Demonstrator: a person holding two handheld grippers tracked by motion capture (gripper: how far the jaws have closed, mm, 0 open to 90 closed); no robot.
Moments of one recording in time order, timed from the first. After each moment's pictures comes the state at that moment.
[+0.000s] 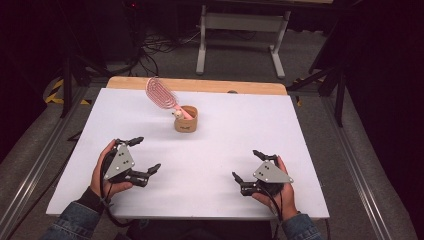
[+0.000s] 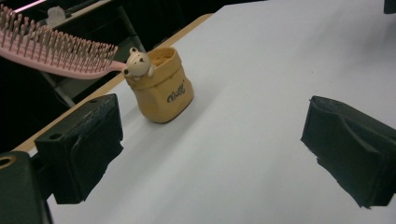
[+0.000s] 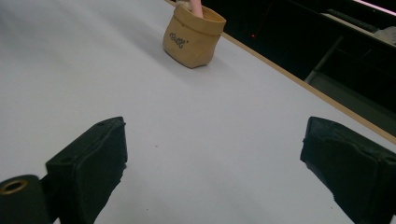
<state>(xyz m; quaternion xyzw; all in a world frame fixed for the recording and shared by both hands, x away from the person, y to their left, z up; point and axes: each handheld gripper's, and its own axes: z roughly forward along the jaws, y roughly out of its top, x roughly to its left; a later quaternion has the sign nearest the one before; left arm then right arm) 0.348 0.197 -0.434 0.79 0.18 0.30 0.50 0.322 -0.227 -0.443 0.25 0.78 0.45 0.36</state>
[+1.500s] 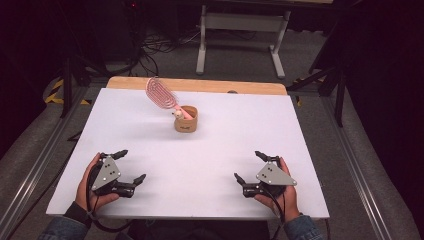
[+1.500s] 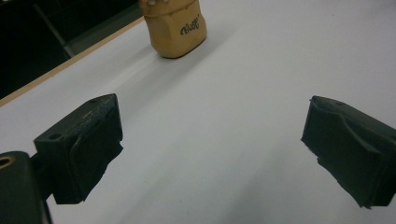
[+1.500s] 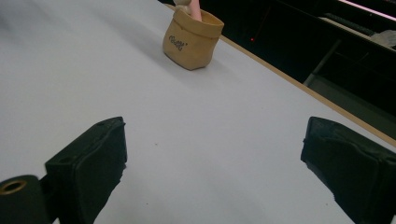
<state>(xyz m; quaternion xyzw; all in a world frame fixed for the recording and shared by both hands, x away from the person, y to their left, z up) 0.330 0.231 -0.466 0.80 0.23 0.29 0.47 0.317 -0.233 -0.442 0.24 0.78 0.45 0.36</state>
